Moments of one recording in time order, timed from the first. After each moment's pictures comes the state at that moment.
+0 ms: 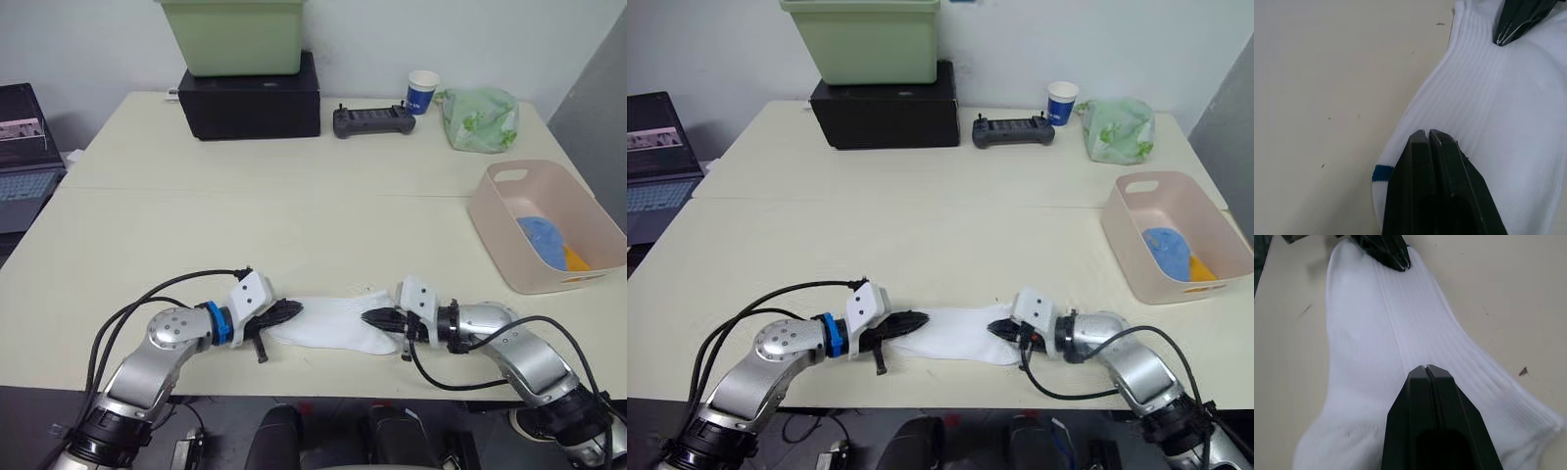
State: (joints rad) left arm -0.09 0.68 -0.15 -0.18 -0.25 0.21 -0.89; right arm -0.21 -0.67 0.34 -0.21 0.25 0.27 0.88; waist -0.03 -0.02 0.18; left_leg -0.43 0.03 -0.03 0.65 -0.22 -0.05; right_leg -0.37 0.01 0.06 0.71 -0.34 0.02
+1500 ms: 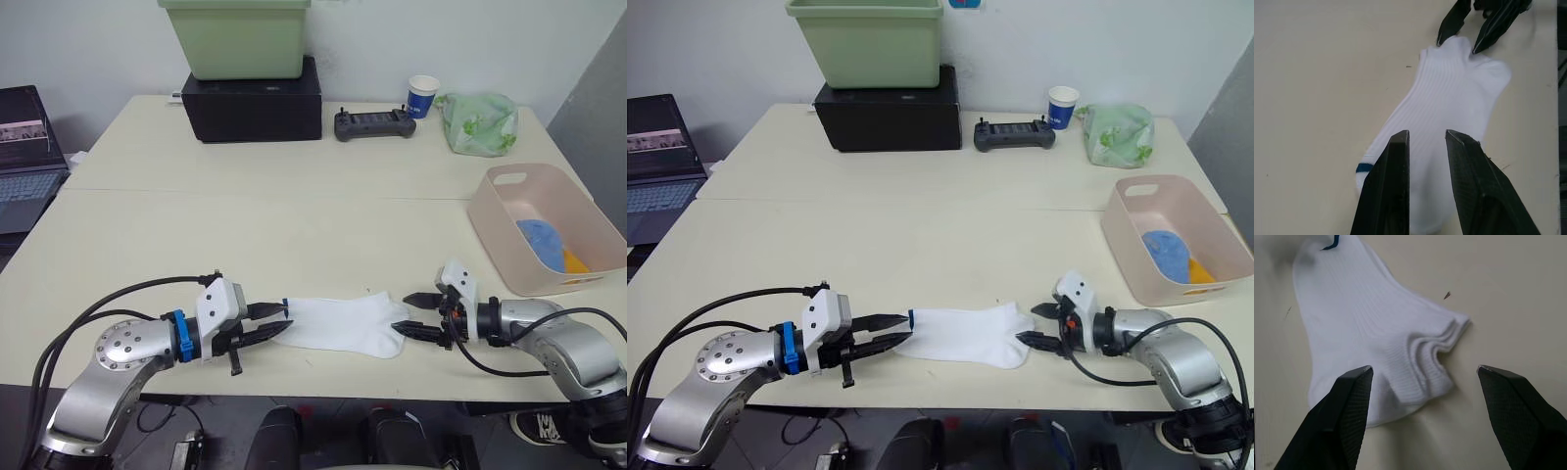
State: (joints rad) left arm 0.08 0.75 0.05 -0.45 -0.42 0.31 -0.99; right arm -0.17 -0.73 0.13 -0.28 0.49 0.72 0.89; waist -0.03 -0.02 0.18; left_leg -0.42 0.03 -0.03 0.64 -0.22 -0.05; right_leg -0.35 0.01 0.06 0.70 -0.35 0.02
